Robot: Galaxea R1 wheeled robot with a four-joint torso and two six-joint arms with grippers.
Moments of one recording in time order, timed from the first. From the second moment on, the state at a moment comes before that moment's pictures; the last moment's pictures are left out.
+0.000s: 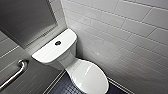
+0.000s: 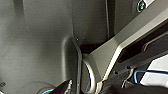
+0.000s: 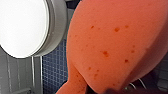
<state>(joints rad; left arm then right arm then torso) 1.38 2.76 -2.19 0.17 -0.07 -0.08 -1.07 2.15 -1.55 0.19 0.22 0.20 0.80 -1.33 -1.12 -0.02</state>
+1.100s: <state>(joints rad) 1.02 2.50 -1.80 0.16 -0.05 -0.33 -1.36 2.35 -1.79 0.06 0.29 0.20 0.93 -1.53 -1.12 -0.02</state>
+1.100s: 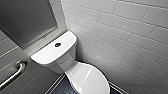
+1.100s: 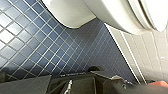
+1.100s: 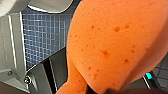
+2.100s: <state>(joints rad) 0.94 2.57 -1.78 0.15 -0.03 -0.39 -1.43 2.47 -1.92 0.03 0.29 0.20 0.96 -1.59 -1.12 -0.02</state>
